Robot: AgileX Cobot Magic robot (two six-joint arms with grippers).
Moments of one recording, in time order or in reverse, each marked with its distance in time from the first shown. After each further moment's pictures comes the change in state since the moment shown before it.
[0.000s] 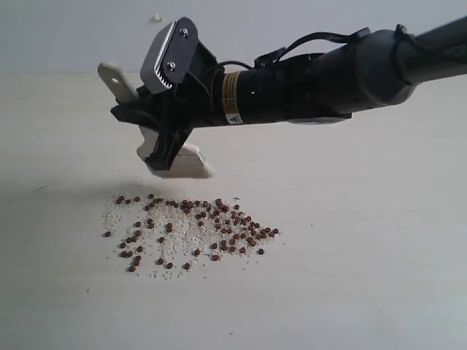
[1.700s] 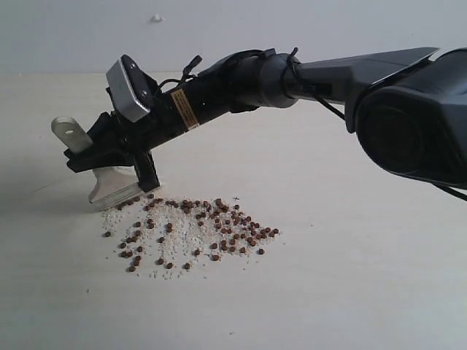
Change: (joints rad) left arm 0.000 0.000 0.000 0.000 0.000 0.000; right arm 0.000 0.489 -0.706 -0.564 -0.466 0.424
